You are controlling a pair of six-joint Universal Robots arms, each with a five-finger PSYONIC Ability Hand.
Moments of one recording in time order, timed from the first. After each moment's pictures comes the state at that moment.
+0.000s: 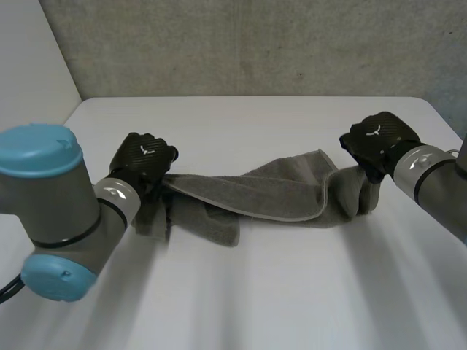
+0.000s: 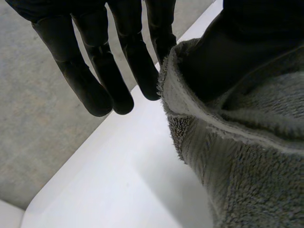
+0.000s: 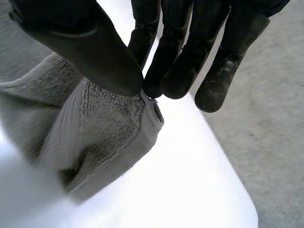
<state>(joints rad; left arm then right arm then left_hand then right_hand) 4.25 -1.94 -1.55 3.28 -1.58 3.64 1.86 -1.23 1.36 0.20 1.40 2.38 1.46 1.51 1.54 1.52 1.49 1.35 1.34 1.35 1.34 1.17</state>
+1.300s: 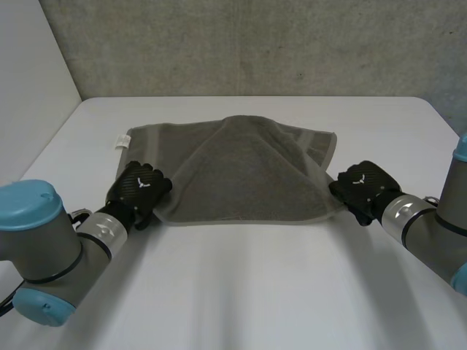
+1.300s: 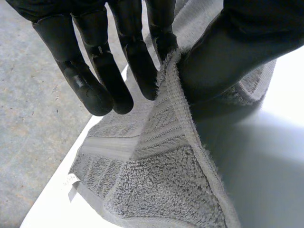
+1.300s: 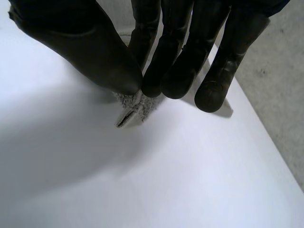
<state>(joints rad) 4.42 -2.01 -1.85 3.65 -1.31 3.84 1.81 -1.14 1.61 -0.03 1.29 2.33 1.47 1.52 1.55 1.52 1.50 1.35 1.34 1.35 1.34 1.18</state>
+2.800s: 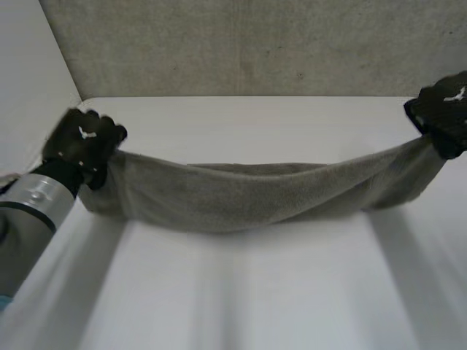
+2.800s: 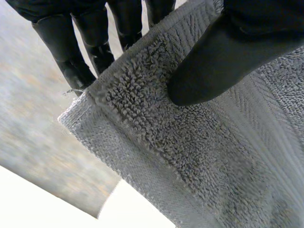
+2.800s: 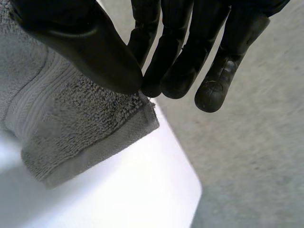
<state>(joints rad) 4.51 -1.64 -1.87 3.47 -1.34 3.74 1.64 -1.51 1.44 0.29 1.26 2.34 1.48 1.51 1.55 1.52 1.50 1.35 1.34 1.35 1.34 1.18</state>
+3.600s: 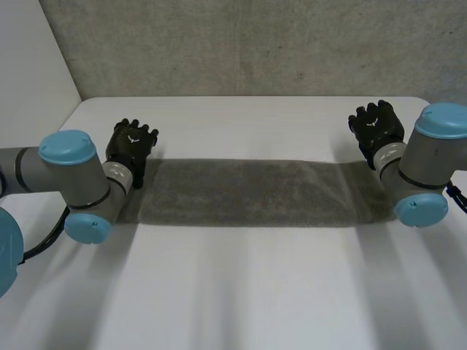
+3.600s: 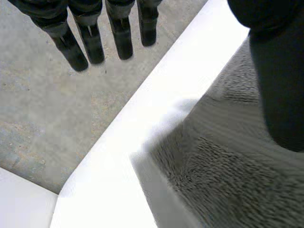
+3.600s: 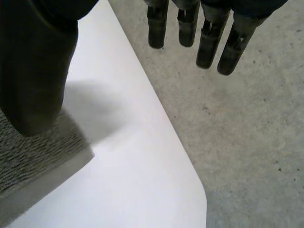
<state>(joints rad) 4.43 -2.43 -1.16 3.48 -1.52 3.75 1.82 -0.71 1.01 -0.19 1.53 2.35 0.28 0.29 0.28 0.27 0.26 0.26 0.25 0.26 0.27 0.06</state>
